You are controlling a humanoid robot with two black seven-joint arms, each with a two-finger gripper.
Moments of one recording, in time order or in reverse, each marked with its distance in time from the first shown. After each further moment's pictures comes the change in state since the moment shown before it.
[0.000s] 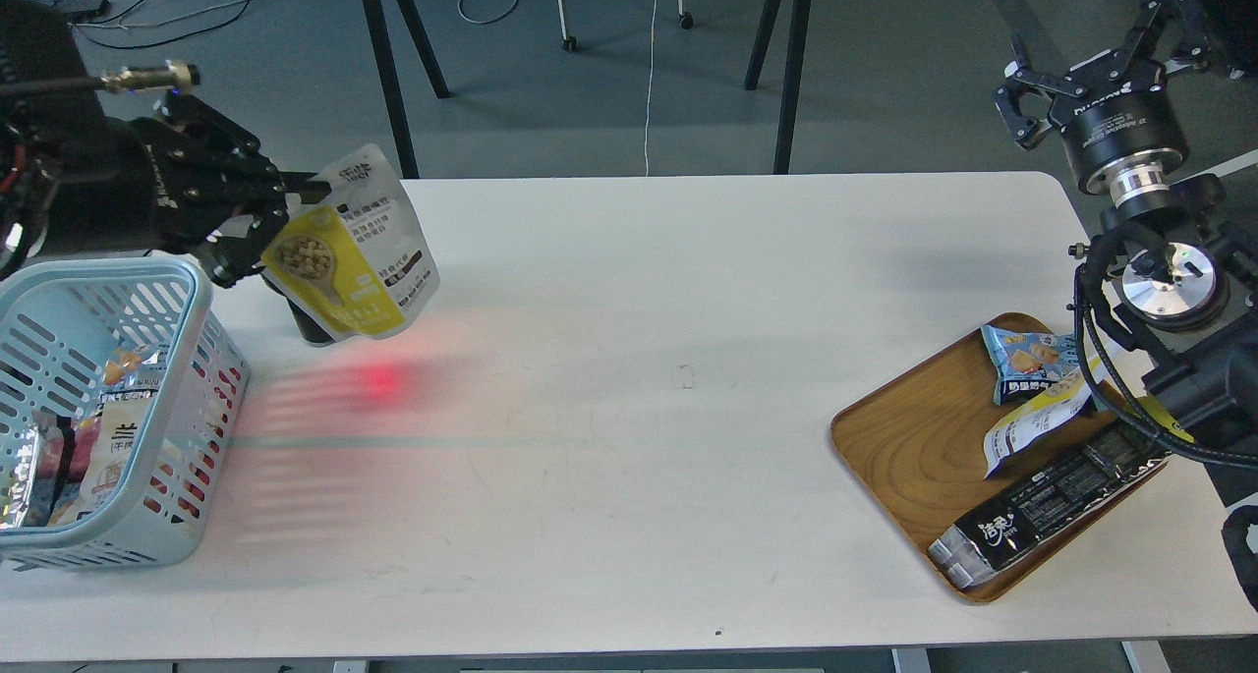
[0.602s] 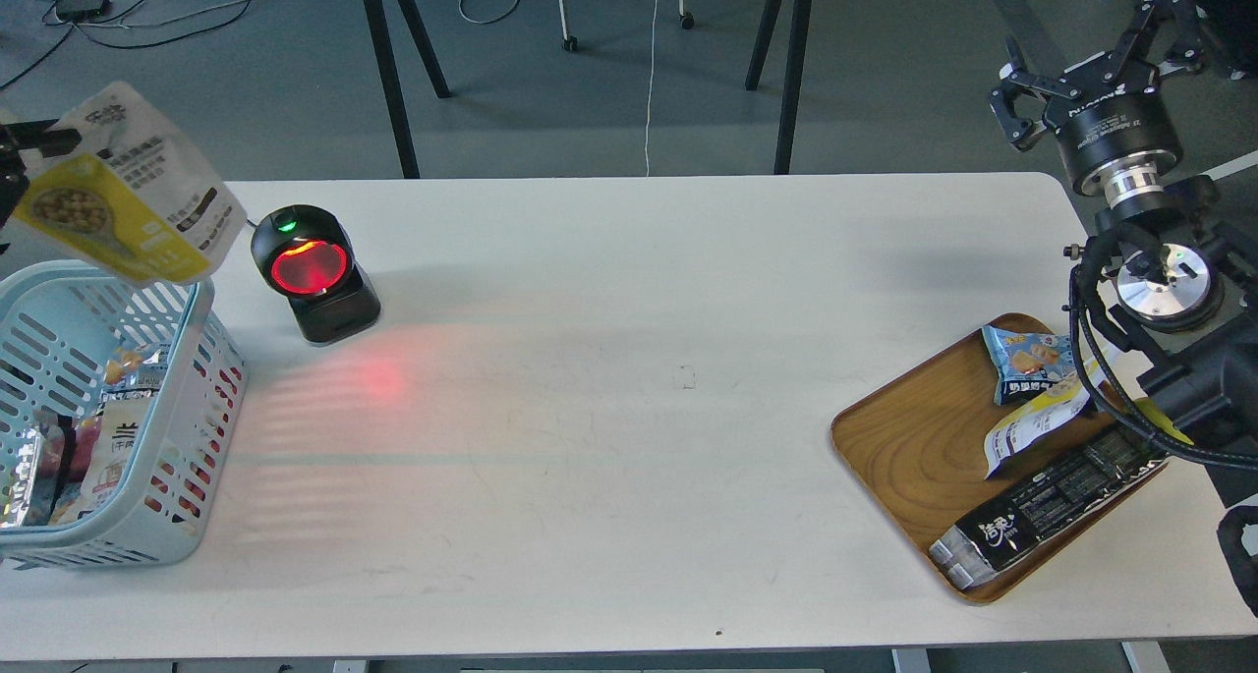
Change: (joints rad) left arm 0.005 0.360 0.155 0.055 0.000 0.319 0.000; right arm 0.000 0.004 -0.001 0.001 -0.001 0.000 0.000
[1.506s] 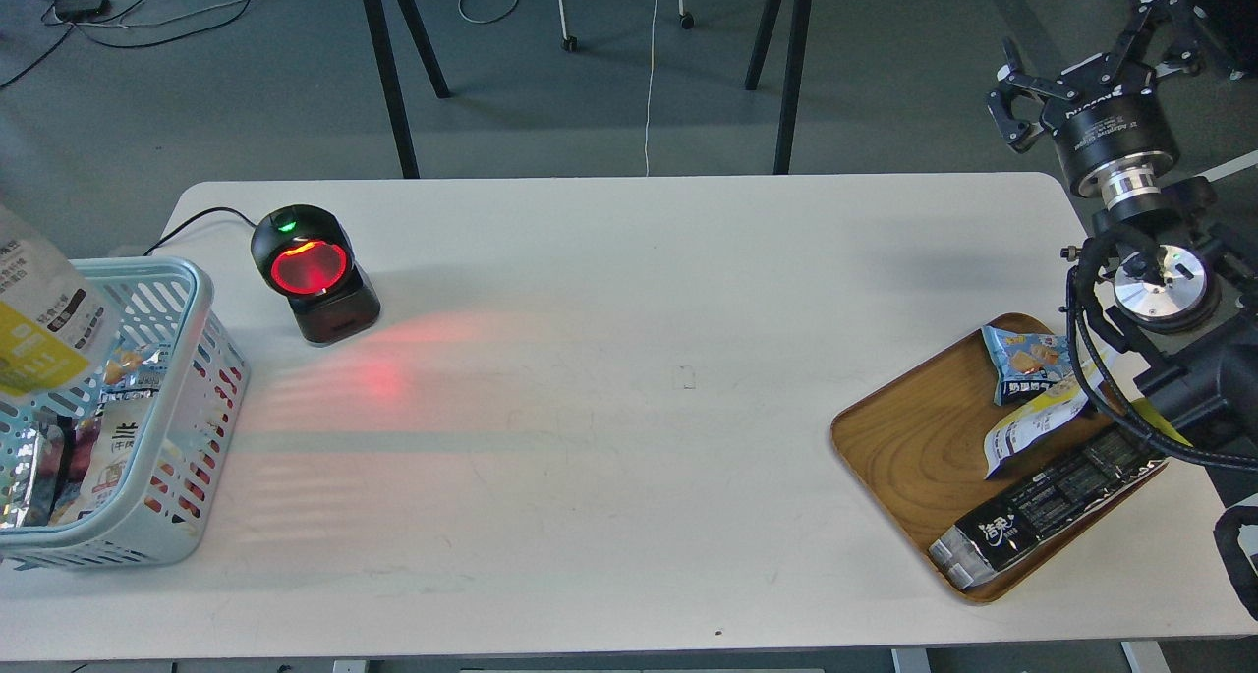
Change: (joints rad) left arm 0.002 0.014 0.249 0.200 0.000 0.092 0.000; right arm -0.001 0.008 -0.001 -0.003 0.000 0.000 0.000
